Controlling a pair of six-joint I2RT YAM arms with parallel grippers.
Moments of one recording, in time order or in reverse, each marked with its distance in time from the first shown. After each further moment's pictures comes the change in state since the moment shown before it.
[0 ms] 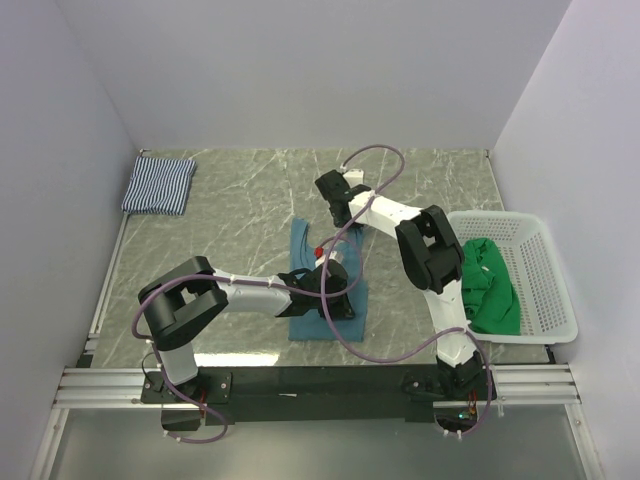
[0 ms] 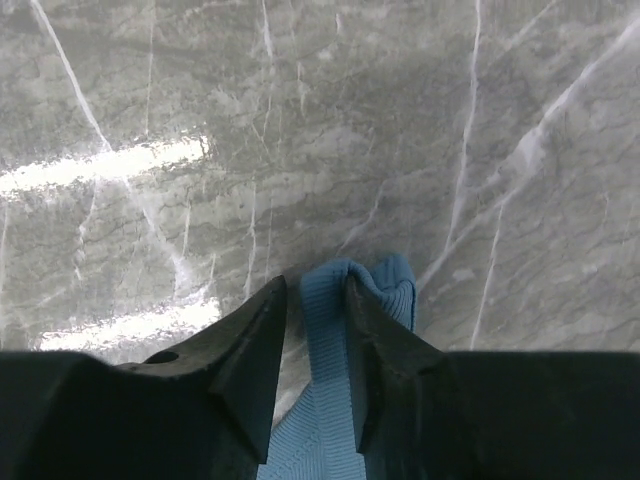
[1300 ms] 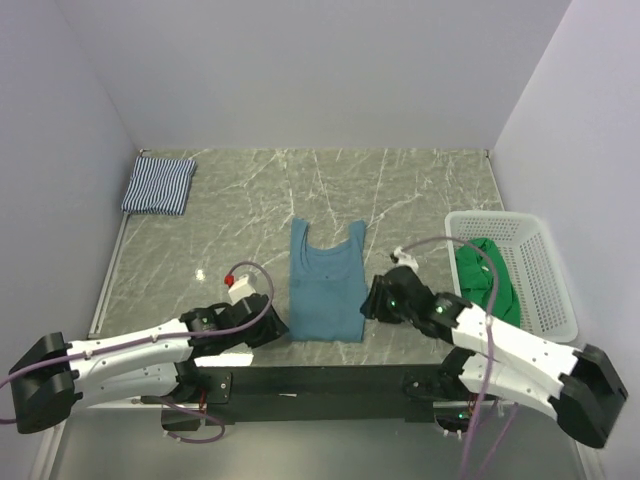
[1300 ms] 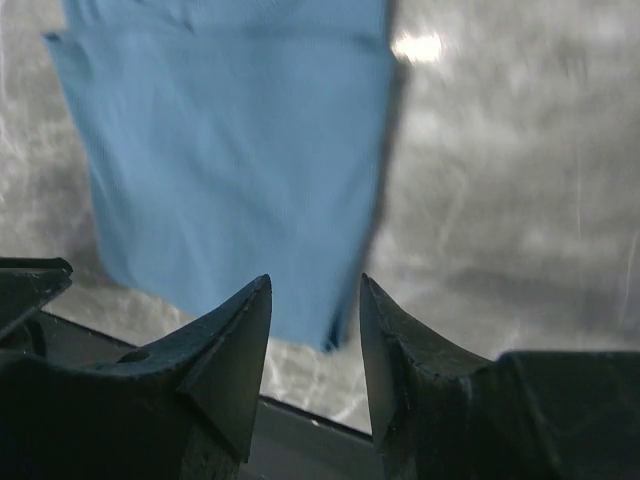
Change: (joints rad) left arm 0.018 -0.840 -0.484 -0.426 -0.259 -0.211; right arm 0.209 -1.230 -1.138 0.154 -0.393 0.260
